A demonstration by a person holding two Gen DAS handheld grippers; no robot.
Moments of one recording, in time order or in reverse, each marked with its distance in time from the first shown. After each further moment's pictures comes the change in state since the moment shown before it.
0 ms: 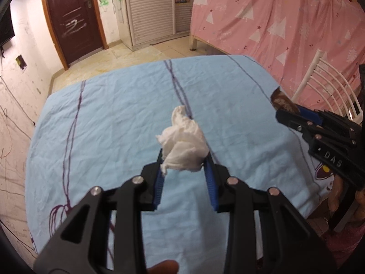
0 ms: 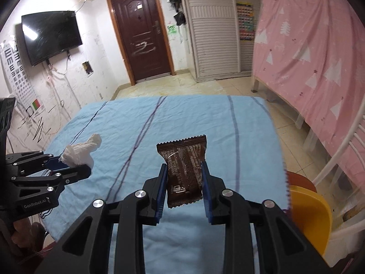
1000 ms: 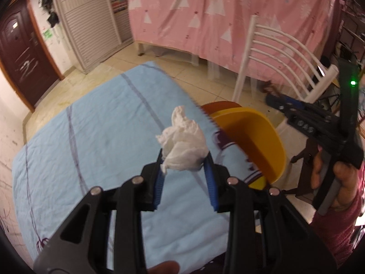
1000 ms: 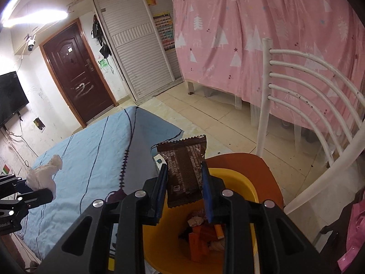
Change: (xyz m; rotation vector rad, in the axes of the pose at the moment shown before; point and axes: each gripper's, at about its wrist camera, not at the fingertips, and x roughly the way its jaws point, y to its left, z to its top) left arm 0.011 -0.189 0.037 0.313 0.027 -0.144; right arm -0.077 -0.189 -0.075 0.363 -0.120 -0.231
